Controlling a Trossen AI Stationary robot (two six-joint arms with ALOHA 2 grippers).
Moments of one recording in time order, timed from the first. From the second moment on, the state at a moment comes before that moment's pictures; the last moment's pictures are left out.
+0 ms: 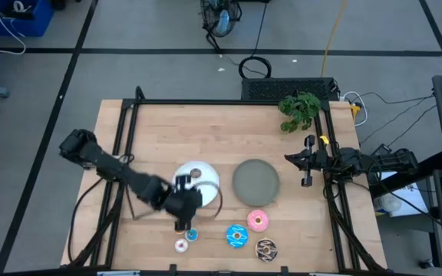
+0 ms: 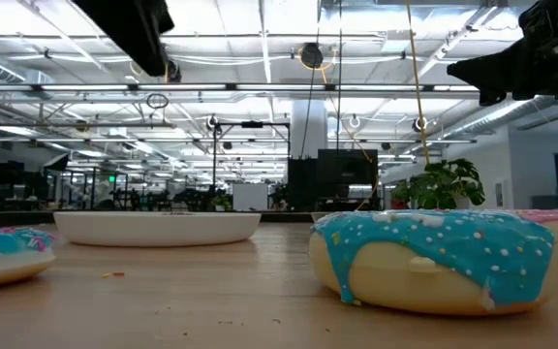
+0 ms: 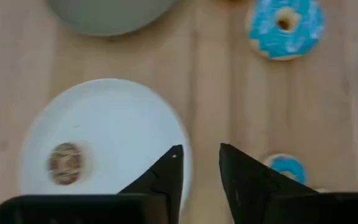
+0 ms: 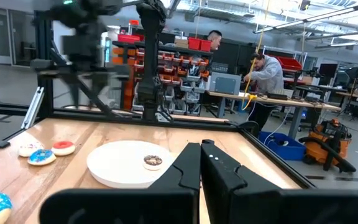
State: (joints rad) left arm -0.51 1.62 1.28 -0.79 -0.28 -0.47; right arm 0.13 0.04 0.01 0.15 0.24 -0.14
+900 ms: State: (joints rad) left arm -0.65 1.91 1.23 -0.87 -0.10 -0.73; right arm 0.13 0.07 0.01 0.17 0.24 -0.12
